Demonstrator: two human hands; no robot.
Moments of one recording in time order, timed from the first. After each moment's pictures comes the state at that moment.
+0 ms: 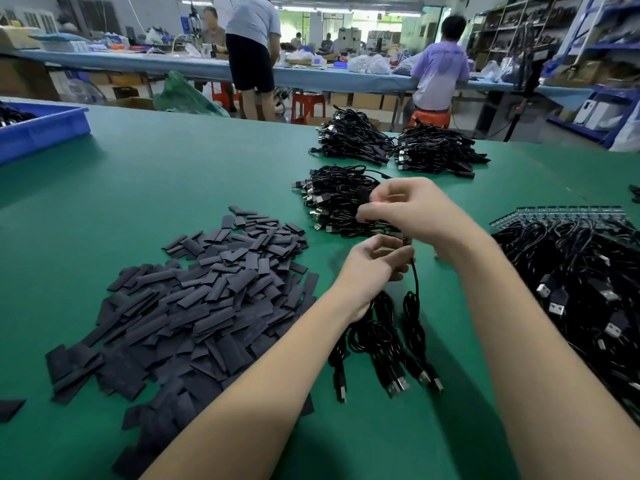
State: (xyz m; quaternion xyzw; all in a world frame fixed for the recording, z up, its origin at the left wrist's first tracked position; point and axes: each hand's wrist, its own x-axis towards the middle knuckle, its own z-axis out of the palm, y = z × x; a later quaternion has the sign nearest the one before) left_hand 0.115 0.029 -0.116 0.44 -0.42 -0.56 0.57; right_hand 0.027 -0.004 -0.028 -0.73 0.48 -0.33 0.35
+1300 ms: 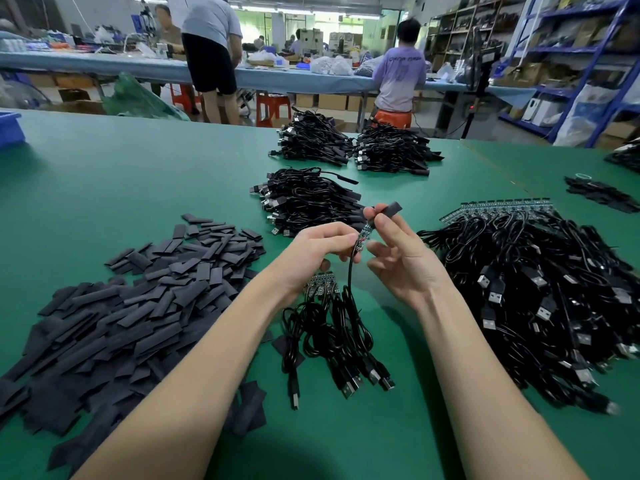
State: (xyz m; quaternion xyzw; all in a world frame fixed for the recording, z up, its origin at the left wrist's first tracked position) left_hand 0.141 0.037 -0.082 0.43 -0.61 -0.49 0.45; right_hand -0.024 0.003 -0.098 -0.41 0.25 -0.51 0.71
